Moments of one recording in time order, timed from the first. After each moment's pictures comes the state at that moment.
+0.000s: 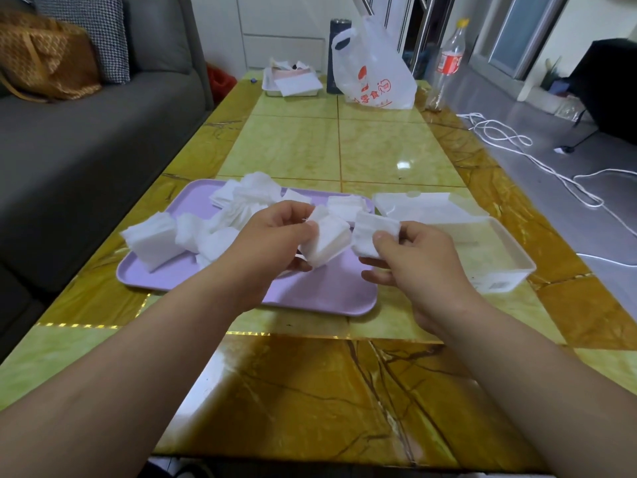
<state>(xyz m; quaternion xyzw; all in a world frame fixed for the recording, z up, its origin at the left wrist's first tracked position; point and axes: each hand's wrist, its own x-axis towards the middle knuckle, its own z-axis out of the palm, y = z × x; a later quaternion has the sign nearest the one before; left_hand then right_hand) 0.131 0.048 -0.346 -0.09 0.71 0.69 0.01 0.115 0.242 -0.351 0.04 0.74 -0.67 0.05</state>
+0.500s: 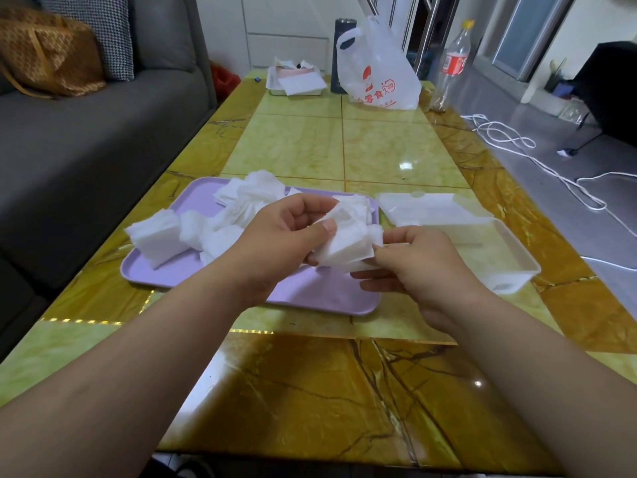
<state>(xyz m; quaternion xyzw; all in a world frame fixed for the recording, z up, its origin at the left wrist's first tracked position) 0.134 0.048 -0.346 0.00 0.71 0.70 0.00 0.116 0.242 -0.341 0.03 0.73 -0.67 0.14</state>
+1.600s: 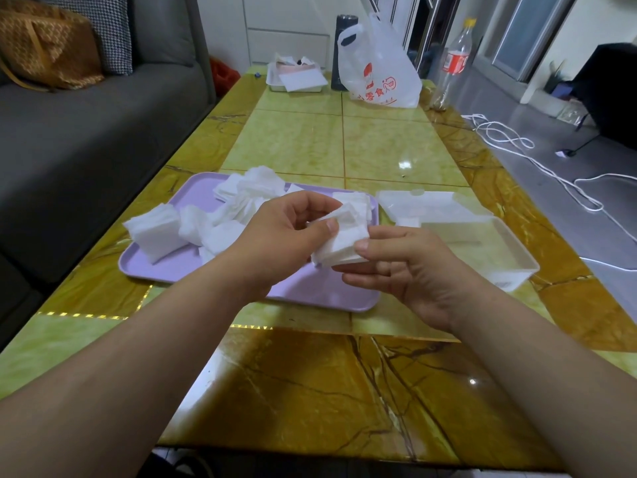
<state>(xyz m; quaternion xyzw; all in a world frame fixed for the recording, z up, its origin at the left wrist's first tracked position) 0.131 0.047 -0.352 0.01 0.74 0.67 -0.03 0.119 0.246 -0.337 -0.03 0.62 -0.73 0.27</state>
